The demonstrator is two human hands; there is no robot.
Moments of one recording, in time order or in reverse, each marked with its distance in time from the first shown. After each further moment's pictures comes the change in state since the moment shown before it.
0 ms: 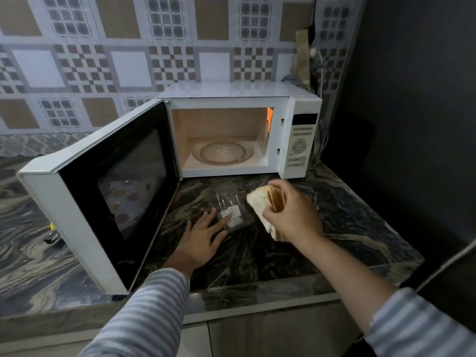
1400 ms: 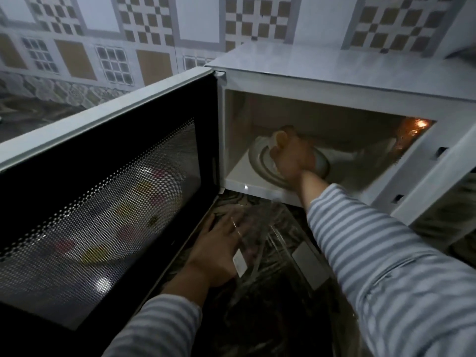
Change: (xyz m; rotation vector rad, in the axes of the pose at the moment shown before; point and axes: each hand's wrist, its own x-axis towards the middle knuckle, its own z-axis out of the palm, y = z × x) left_hand 0.119 -0.090 0.022 0.100 0.349 -0.082; right_hand 0.335 -0.045 0.212 -0.077 -0.223 -0.195
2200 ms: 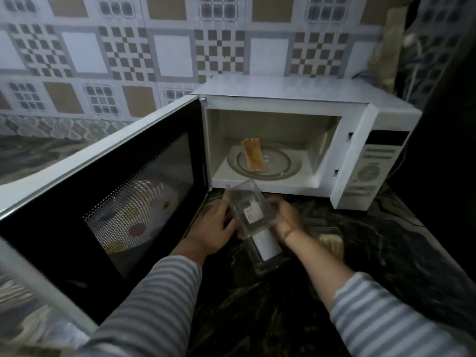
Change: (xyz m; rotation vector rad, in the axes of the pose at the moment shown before) left_hand -0.011 0.029 -0.070 -0.345 -0.161 -0.078; right_hand -0.205 0.009 -0.034 0.275 -0.198 0.246
